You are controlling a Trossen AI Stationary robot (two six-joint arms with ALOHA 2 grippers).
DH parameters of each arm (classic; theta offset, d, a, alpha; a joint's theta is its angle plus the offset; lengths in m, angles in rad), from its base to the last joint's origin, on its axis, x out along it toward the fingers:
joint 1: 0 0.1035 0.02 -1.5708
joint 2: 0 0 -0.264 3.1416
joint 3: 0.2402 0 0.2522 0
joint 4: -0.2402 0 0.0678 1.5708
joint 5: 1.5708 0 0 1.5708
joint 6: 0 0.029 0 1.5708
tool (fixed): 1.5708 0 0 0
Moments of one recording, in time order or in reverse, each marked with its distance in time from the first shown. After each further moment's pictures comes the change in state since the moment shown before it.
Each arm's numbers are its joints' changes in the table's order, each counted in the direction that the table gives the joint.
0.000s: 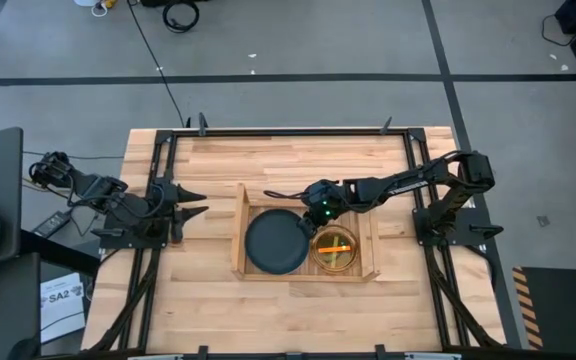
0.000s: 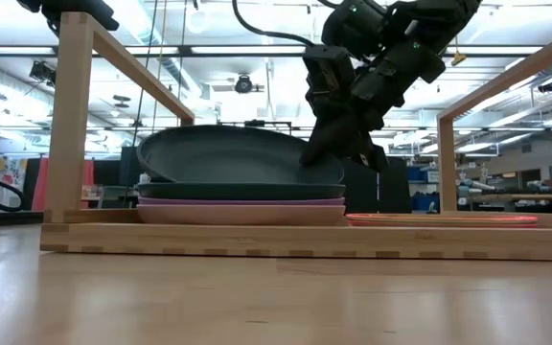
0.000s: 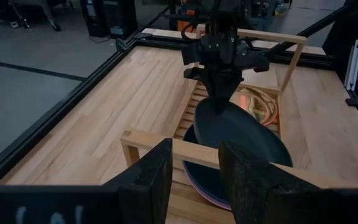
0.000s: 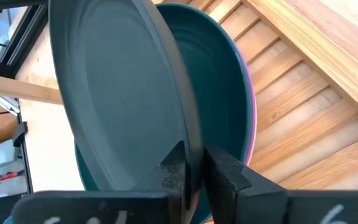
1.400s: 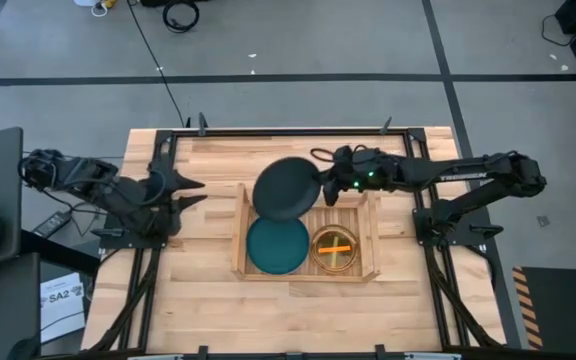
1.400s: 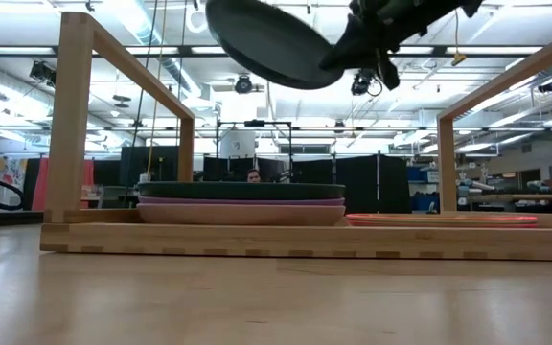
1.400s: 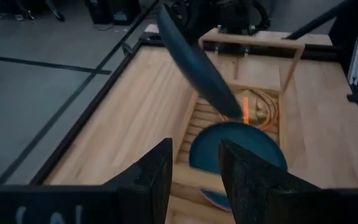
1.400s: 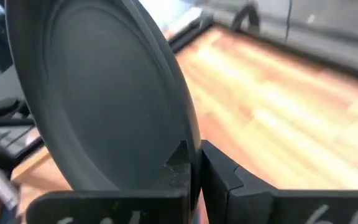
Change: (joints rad) left arm 0.074 0.271 0.472 -0.303 0.068 0.033; right arm -0.054 -0.431 -0.005 -0.072 0.347 -0.207
